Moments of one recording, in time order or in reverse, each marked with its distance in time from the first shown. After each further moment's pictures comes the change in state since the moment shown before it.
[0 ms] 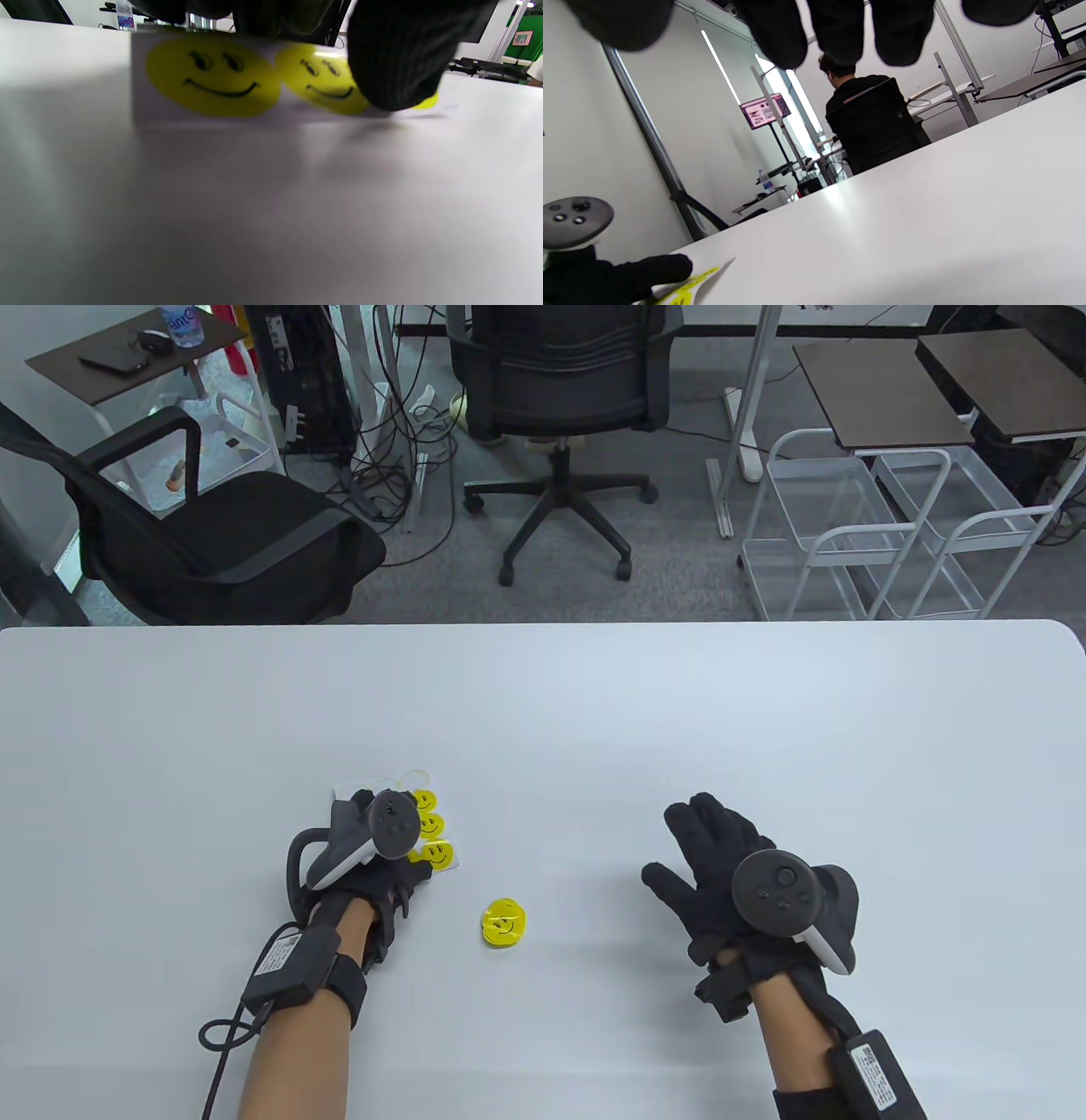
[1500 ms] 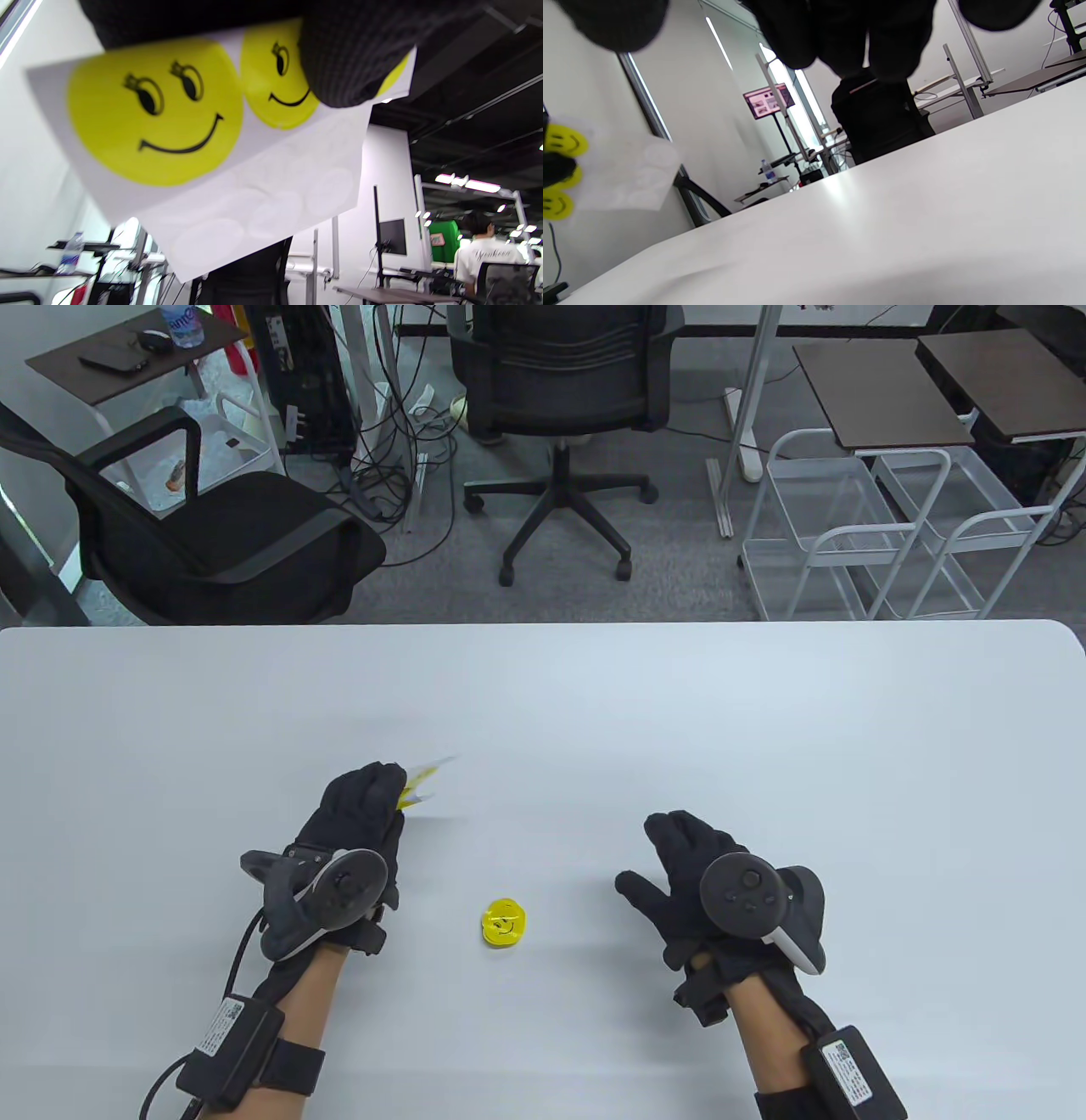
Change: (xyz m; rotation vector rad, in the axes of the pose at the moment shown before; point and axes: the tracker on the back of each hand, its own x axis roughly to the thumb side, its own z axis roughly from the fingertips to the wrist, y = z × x) left_hand 0.026 0.099 0.122 0.878 -0.203 0.012; right_hand 0.015 0.018 -0.003 0.026 -0.010 0.031
